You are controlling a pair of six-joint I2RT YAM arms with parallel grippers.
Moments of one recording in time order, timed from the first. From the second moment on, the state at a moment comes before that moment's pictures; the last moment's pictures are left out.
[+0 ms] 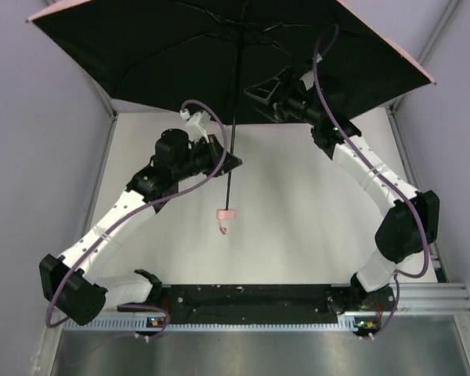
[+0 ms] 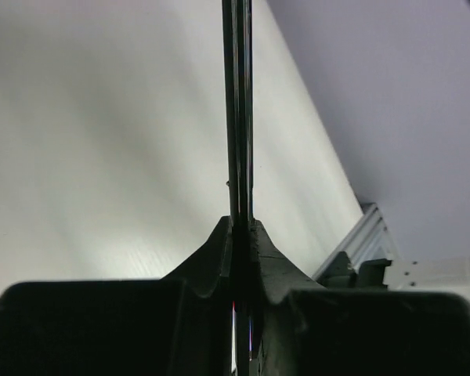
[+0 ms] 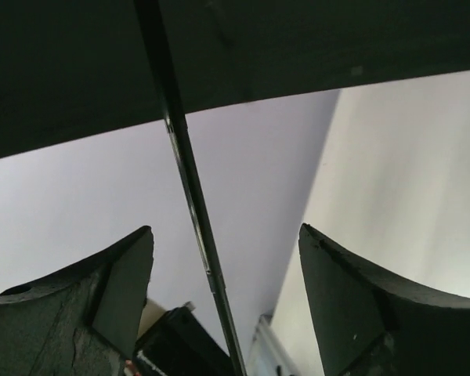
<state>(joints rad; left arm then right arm) -0.55 1.22 1.14 -0.19 0.36 -0.67 0.43 1.65 1.51 0.18 -0.46 1.21</state>
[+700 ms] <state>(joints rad) -0.58 1.16 1.13 -0.37 0.19 -0.51 0.55 1.76 1.72 -0.12 -0.27 0.91</state>
